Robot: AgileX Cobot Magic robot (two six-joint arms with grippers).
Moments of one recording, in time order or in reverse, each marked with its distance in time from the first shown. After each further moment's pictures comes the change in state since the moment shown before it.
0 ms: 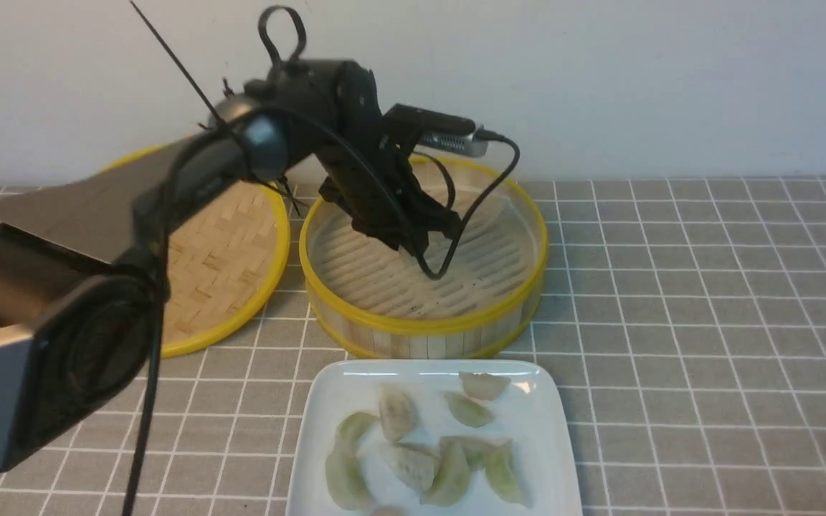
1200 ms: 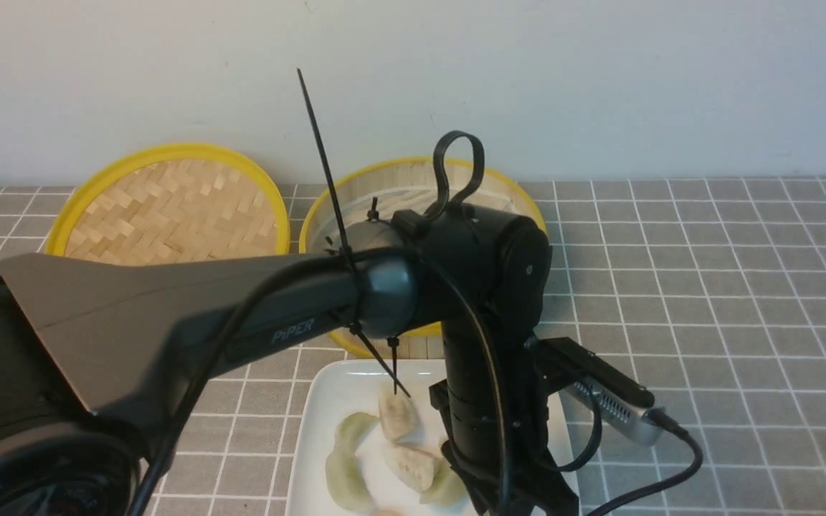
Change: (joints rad) right arm 0.000 0.000 0.000 0.000 -0.001 0.000; left arm -0.399 -0.179 0.481 -0.120 0.181 0.141
